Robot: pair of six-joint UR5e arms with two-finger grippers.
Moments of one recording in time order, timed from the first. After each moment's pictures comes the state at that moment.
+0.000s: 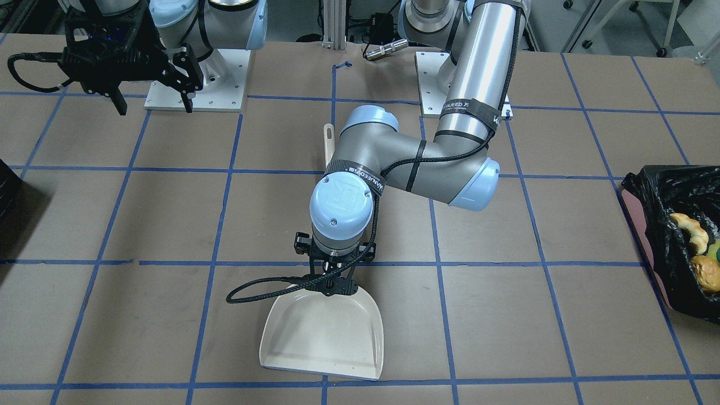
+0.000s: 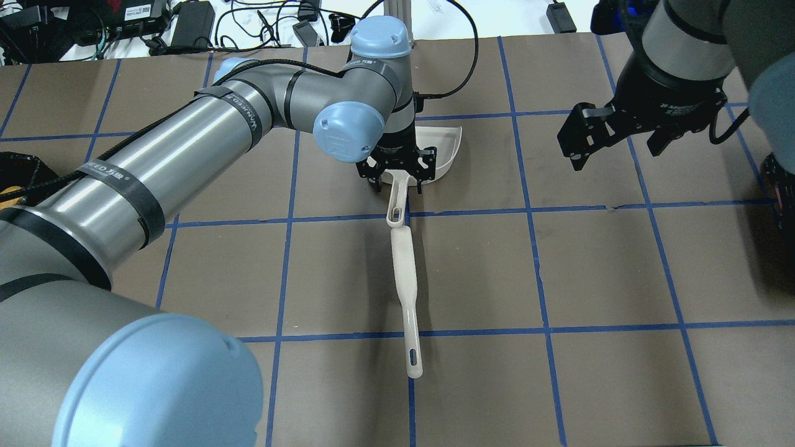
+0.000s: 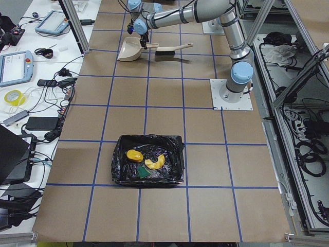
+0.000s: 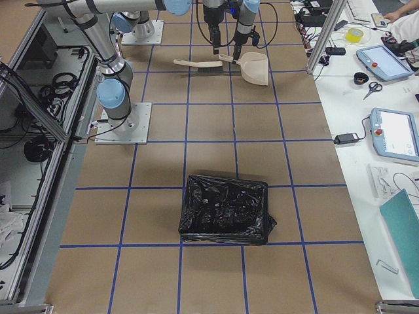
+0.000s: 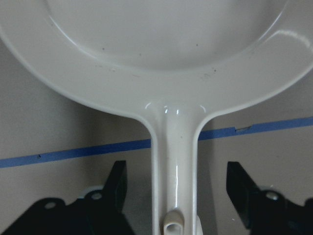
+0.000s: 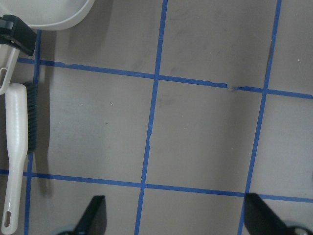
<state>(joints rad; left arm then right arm) -1.91 -2.17 -1.39 -1.29 1.49 -0.21 1.57 -1.70 1.64 -1.56 -1.61 -0.13</state>
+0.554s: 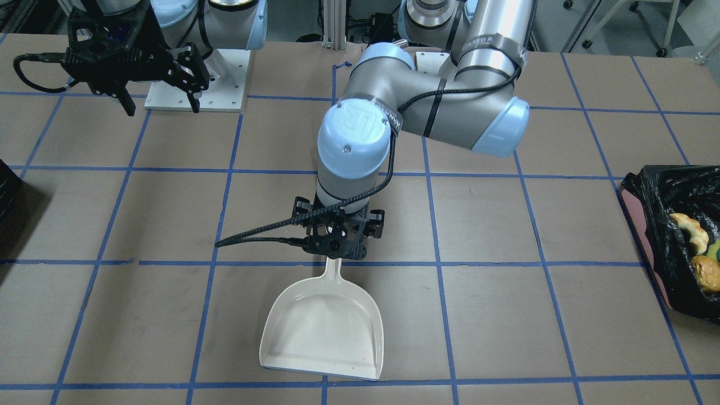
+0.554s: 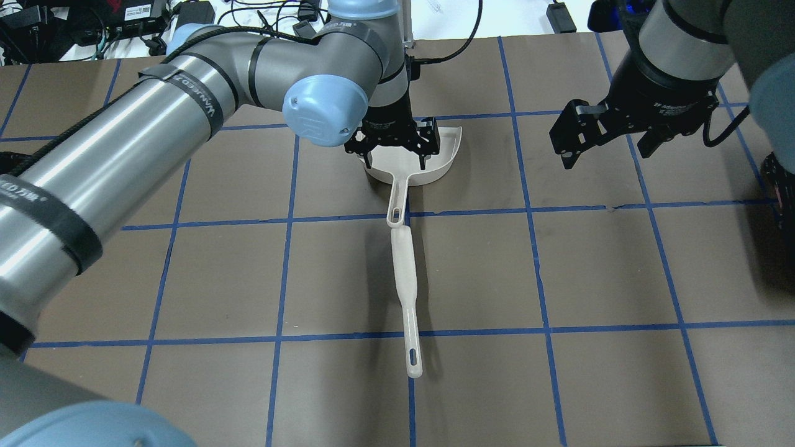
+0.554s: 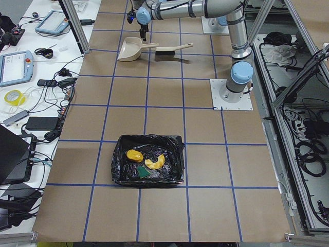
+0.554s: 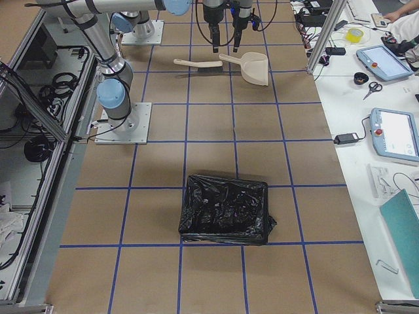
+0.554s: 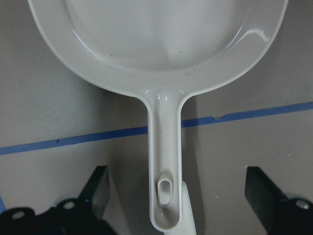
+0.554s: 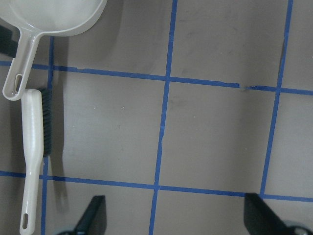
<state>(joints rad) -1.91 -2.00 -1.40 -1.37 1.48 -0.21 1.57 -1.71 1.64 -1.56 -1.58 -0.10</state>
